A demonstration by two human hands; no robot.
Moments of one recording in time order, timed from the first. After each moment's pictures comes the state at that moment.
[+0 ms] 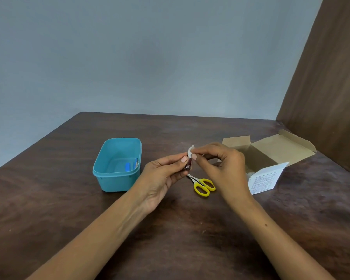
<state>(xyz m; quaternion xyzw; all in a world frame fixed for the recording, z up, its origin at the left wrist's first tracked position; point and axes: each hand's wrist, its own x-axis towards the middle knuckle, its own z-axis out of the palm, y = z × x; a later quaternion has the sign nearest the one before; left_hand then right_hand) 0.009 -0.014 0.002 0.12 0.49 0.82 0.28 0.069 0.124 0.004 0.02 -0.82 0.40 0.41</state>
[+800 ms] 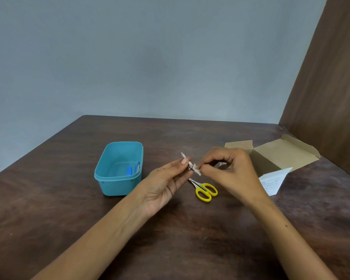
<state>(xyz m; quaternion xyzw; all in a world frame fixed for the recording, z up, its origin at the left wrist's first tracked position) 0.007 -0.013 0.006 0.04 0.39 0.85 0.36 0.078 0.133 0.021 0.06 -0.83 0.47 0.31</state>
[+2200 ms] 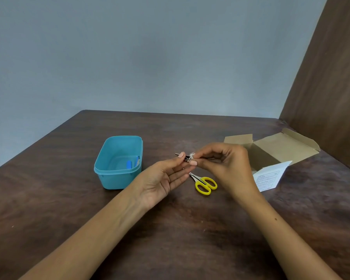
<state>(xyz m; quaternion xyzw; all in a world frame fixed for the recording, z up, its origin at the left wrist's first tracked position) 0.007 -0.017 0.007 0.05 0.47 0.80 0.38 0.074 0.129 0.012 0.05 -0.79 0.51 0.32</state>
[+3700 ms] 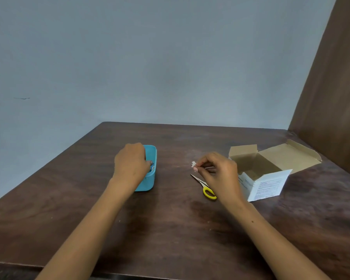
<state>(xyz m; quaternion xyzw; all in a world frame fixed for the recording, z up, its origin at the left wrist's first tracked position) -0.035 -0.073 0.034 0.15 0.97 0.15 -0.13 0.054 0.119 -0.013 0.03 -0.83 0.36 0.41</state>
